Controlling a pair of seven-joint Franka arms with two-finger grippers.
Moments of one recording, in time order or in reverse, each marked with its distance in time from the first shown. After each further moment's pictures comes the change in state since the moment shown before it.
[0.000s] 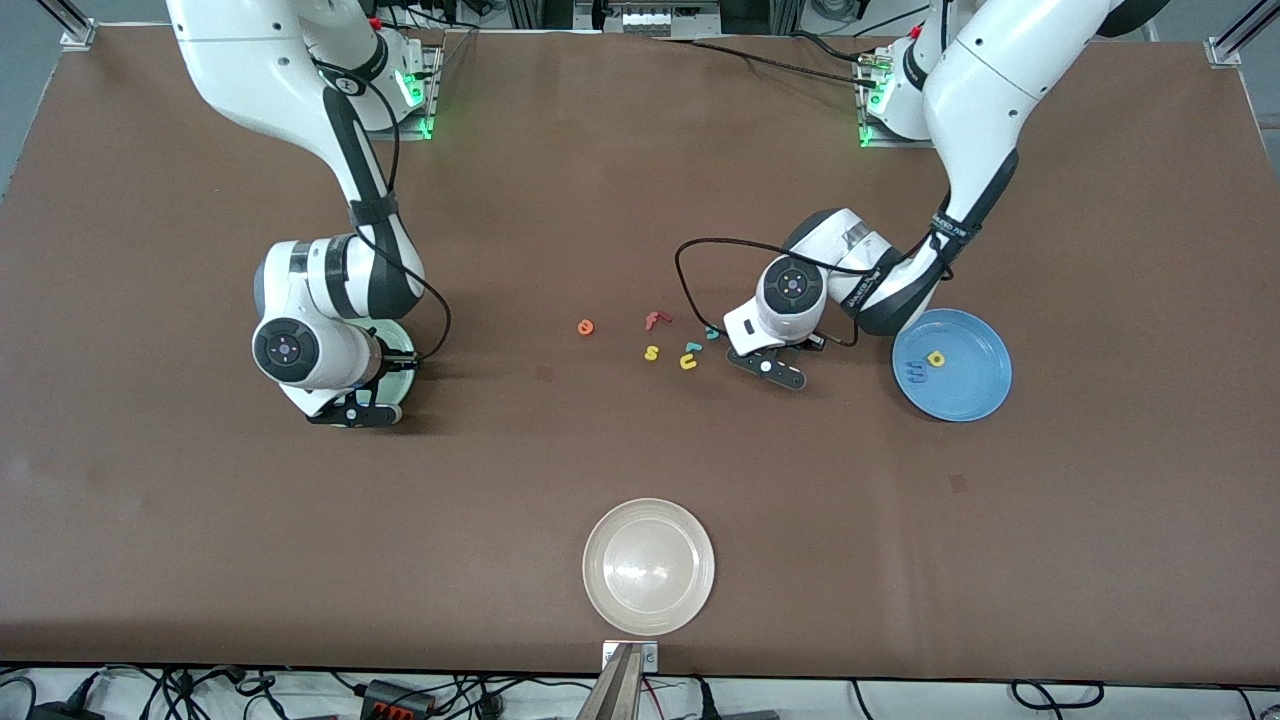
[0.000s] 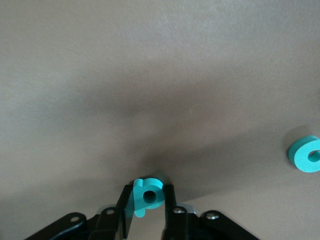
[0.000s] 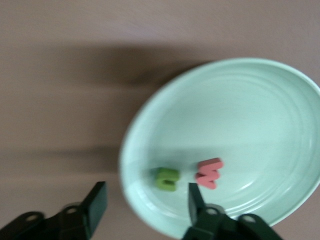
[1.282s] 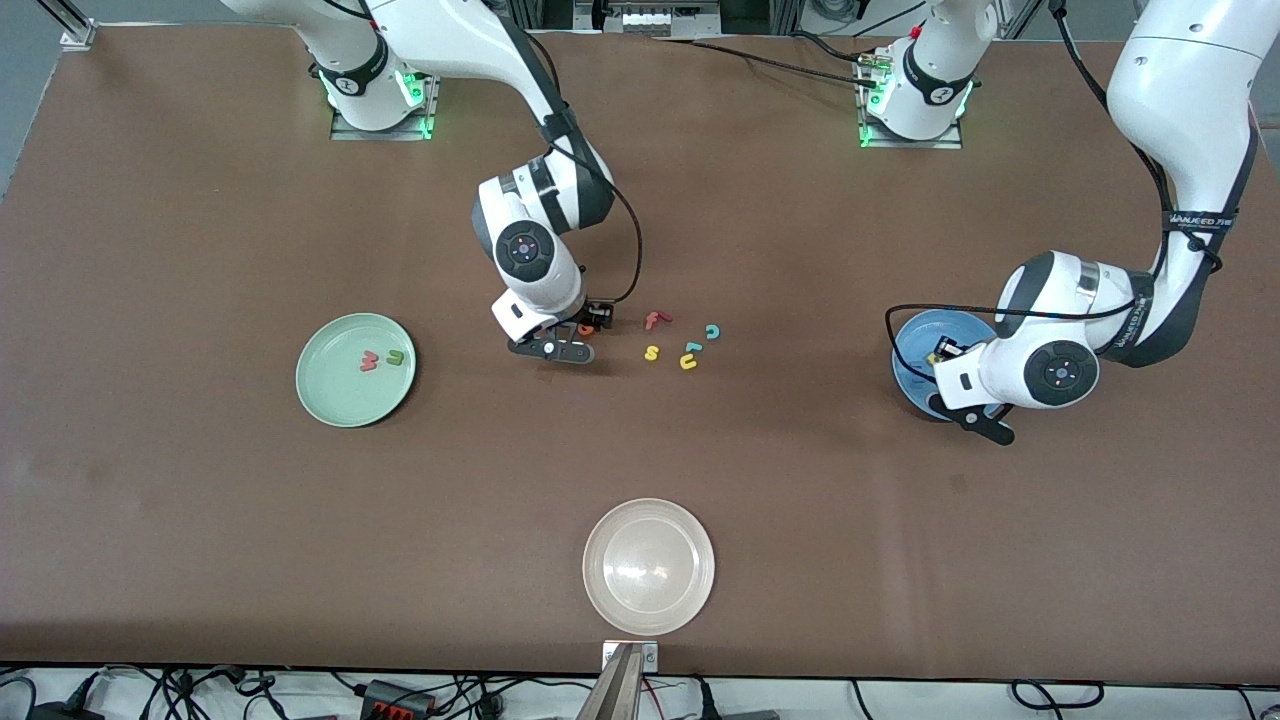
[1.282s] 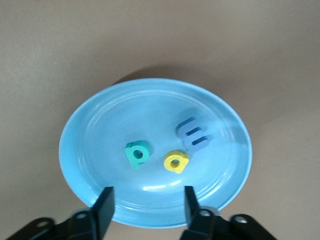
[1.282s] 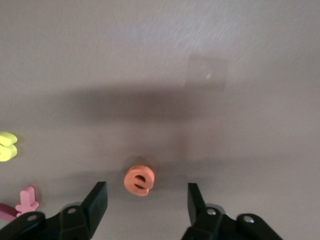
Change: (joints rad) left arm 0.421 -0.077 0.003 0.097 0.009 -0.293 0.544; right arm 0.442 0.116 0.010 0.026 0.263 0.226 0.441
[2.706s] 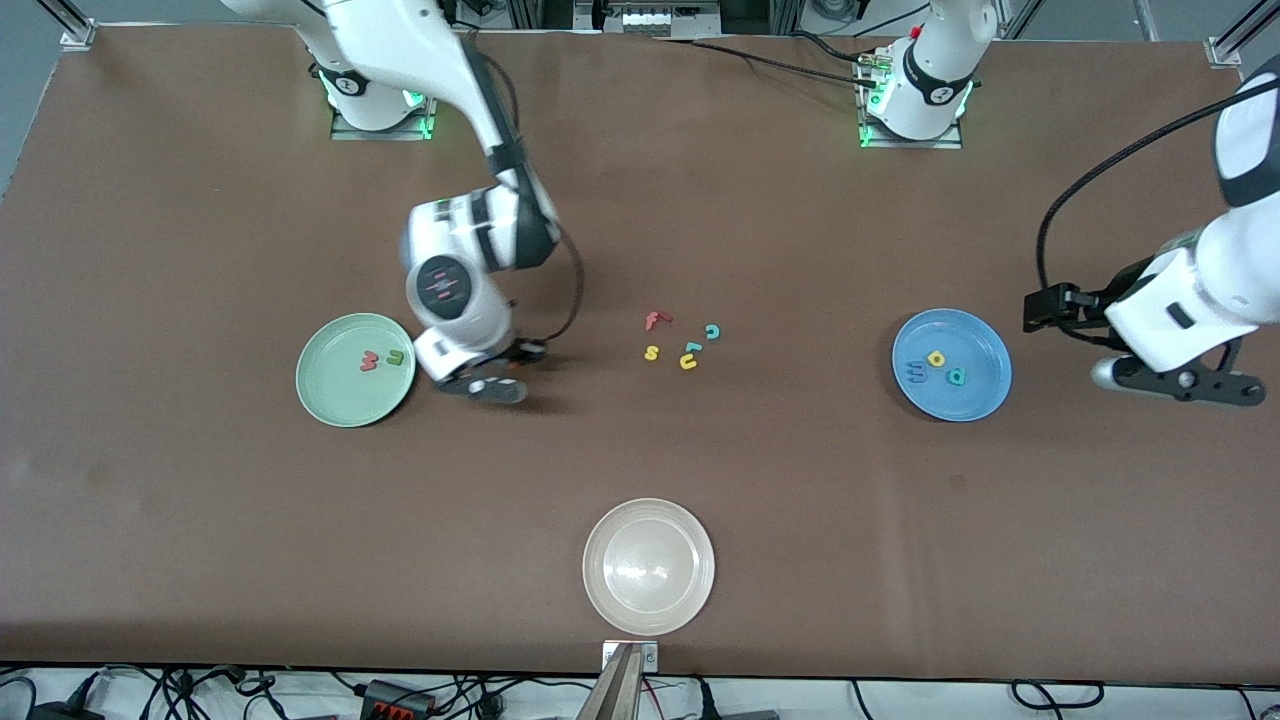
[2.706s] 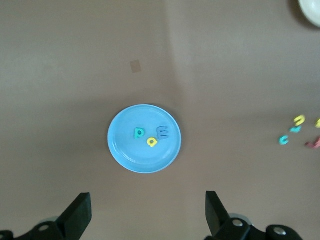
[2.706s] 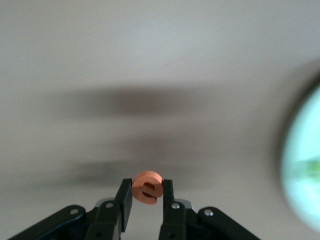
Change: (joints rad) left arm -0.227 -0.269 0.264 0.499 -0.373 -0.446 -0.182; right arm -0.046 -0.007 -0.295 0.014 0.000 -0.158 -0.346
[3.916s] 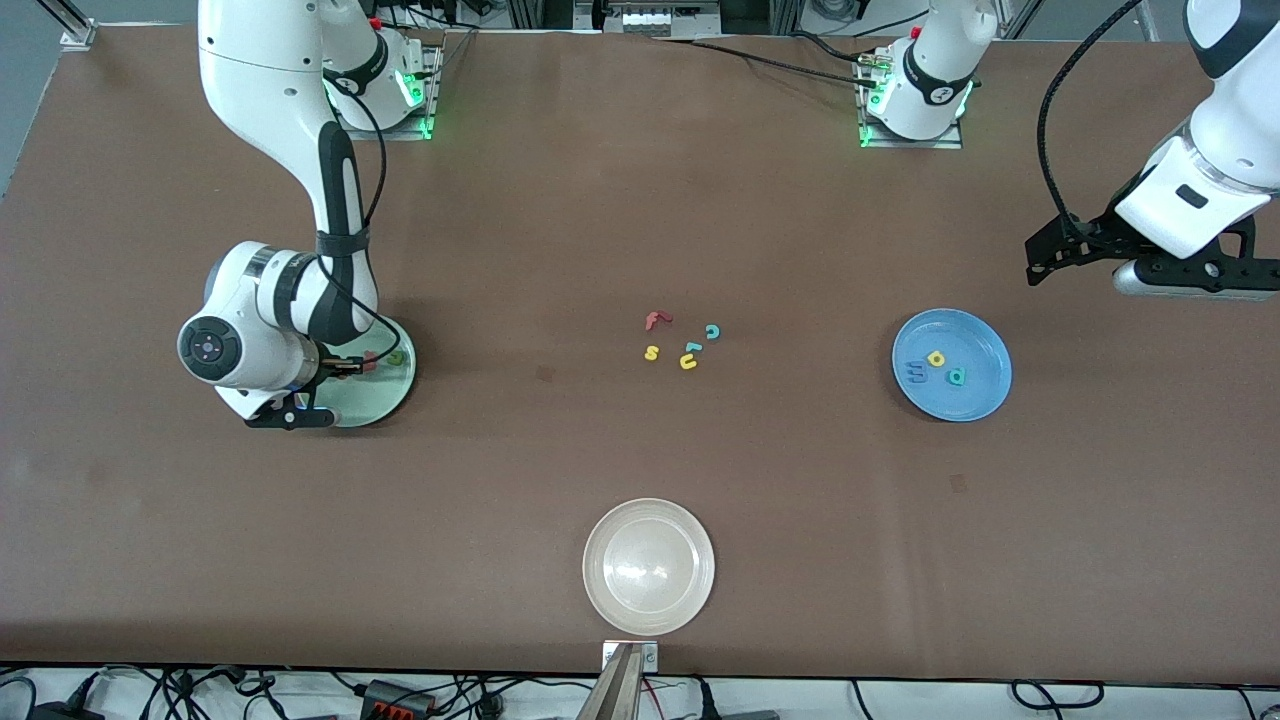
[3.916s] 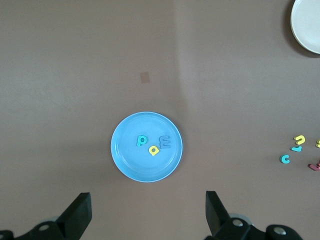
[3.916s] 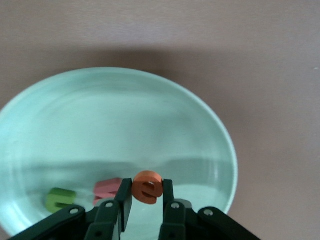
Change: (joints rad) left arm -0.121 -0.324 0.139 -0.434 -0.023 0.282 -0.020; right arm -0.207 0.045 -0.119 -0.101 0.000 -0.030 -0.447
